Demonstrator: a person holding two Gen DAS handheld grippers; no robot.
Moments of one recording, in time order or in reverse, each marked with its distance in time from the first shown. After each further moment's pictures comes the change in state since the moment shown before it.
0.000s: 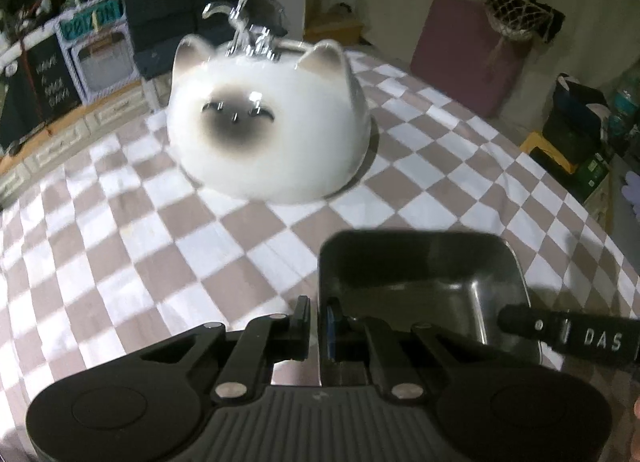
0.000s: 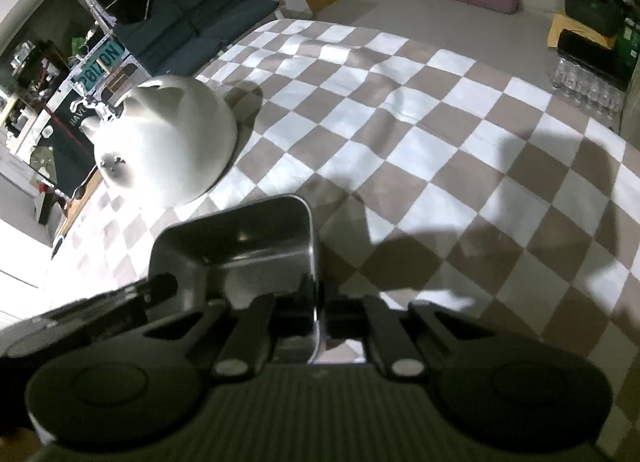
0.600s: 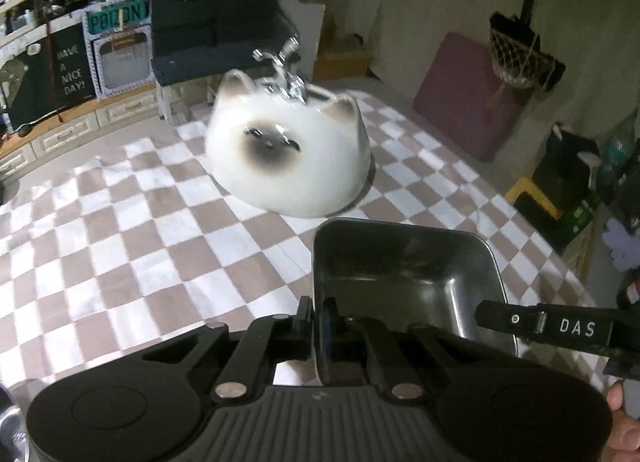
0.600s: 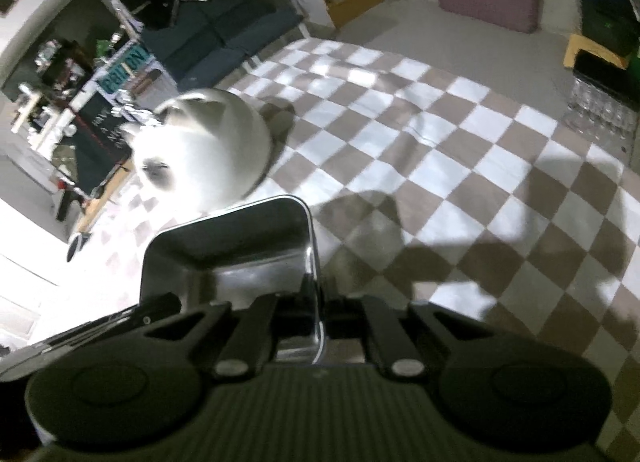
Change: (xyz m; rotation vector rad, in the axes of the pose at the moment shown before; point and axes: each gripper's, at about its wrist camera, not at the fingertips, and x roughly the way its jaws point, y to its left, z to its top) left arm -0.068 0.016 -0.018 -0.103 -0.108 -0.038; right arm -0.036 0.014 -0.008 -0.052 -0.052 0.059
